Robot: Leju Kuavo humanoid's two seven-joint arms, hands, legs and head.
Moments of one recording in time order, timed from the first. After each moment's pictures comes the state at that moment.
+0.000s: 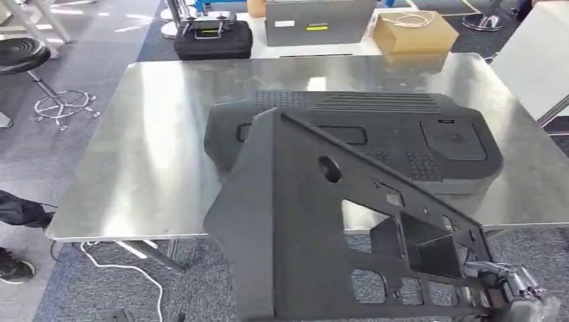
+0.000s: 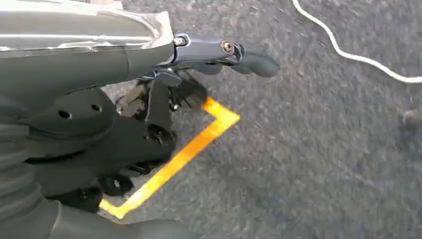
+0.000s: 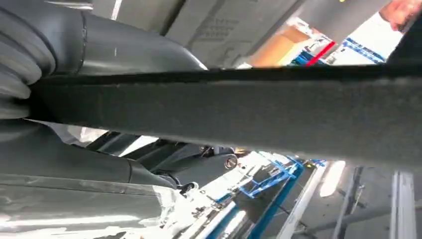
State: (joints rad) left arm -0.12 -0.20 1.07 -0.22 -0.13 0.08 -0.48; right arm 0.38 0.03 0.08 -1.96 0.92 -0.70 -0.36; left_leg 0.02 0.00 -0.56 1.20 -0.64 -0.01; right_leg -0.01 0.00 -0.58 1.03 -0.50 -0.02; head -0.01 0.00
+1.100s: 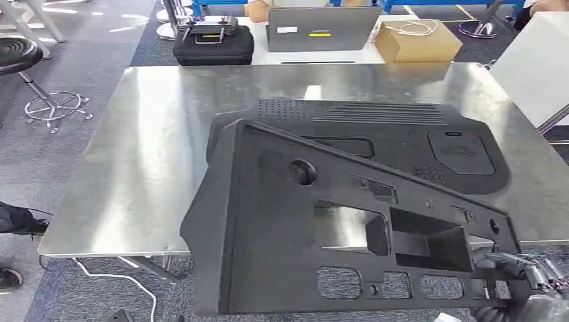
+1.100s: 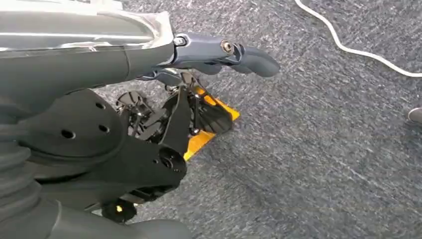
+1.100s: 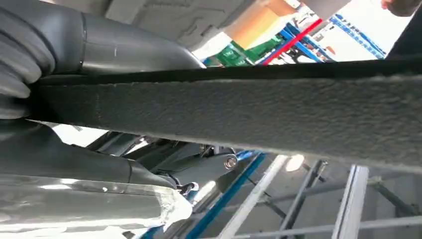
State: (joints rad) left arm -0.12 -0.20 1.06 -0.22 -0.13 0.12 -0.44; right arm 0.31 -0.01 0.01 -1.98 0.99 -0.70 -0.36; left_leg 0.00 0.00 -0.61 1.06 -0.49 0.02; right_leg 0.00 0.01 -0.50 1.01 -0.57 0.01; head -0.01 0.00
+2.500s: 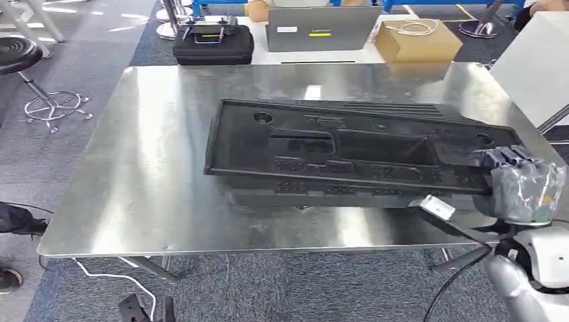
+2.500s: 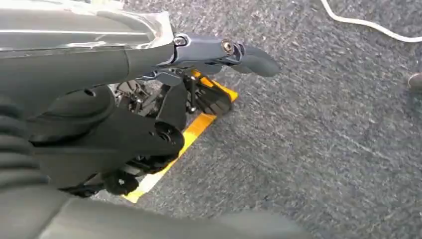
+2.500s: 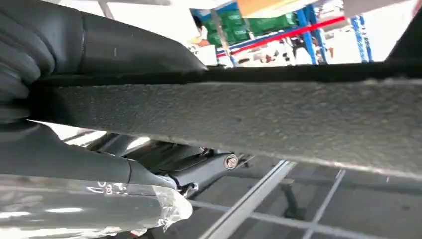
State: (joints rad) left arm -0.17 -0.20 0.99 -0.22 -0.13 0.10 -0.38; right arm -0.38 -0.27 0.18 -1.60 1.30 -0.41 -0.02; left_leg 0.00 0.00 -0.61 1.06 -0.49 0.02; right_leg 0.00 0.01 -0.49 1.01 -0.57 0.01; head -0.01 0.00
